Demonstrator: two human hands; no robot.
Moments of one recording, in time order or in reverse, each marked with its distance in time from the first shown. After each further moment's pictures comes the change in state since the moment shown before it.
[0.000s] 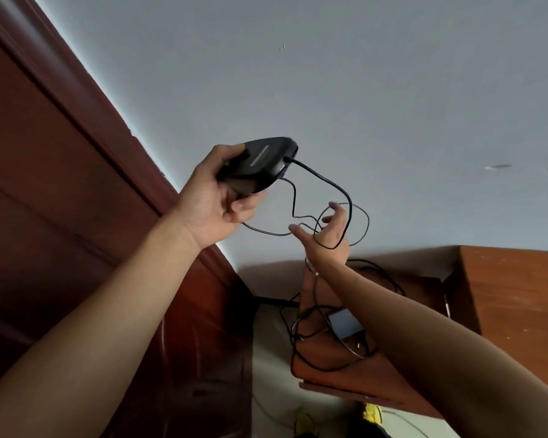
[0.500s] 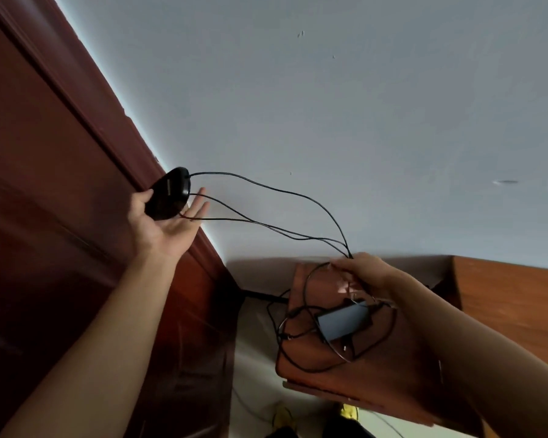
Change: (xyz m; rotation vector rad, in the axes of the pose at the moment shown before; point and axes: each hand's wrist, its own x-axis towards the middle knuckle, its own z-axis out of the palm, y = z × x) left_hand -0.001 -0.057 -0.107 -0.751 0.561 0.284; right_hand 0.031 0.066 -0.073 0.263 -0.837 0.453
